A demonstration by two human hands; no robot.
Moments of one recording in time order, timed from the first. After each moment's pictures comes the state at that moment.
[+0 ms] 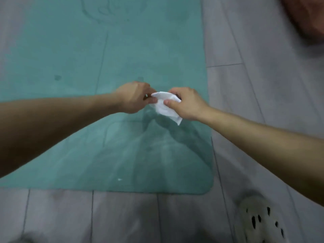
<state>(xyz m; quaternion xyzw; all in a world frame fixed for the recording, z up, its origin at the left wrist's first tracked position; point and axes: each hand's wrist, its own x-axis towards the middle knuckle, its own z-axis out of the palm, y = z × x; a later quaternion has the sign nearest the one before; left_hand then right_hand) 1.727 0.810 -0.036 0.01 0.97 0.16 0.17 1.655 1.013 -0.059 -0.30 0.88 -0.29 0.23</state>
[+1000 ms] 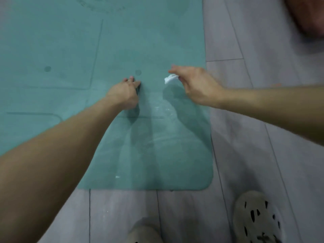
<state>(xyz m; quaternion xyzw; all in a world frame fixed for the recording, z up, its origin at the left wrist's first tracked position) 1.717 0.786 -0.093 -0.16 0.95 0.11 0.25 1.612 1.021 -0.050 -0.43 0.88 -0.15 0.13</state>
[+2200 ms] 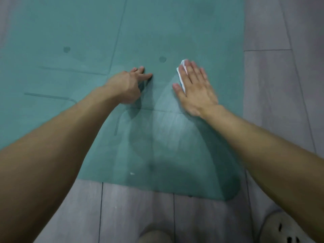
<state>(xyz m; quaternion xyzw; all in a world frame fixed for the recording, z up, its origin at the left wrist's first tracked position) 1.755 0.734 -0.098 -0.15 0.95 0.15 0.24 1.660 0.959 -0.148 -0.38 0.92 -0.06 0.11</state>
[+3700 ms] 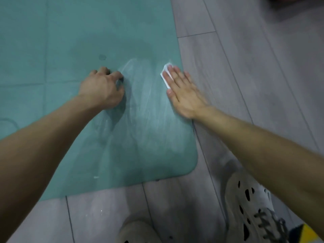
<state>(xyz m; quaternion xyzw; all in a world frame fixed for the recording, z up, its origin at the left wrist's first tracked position) 1.731 0.818 -0.107 -0.12 0.98 0.09 0.16 1.658 1.098 -0.146 -0.35 0.93 -0.05 0.09</state>
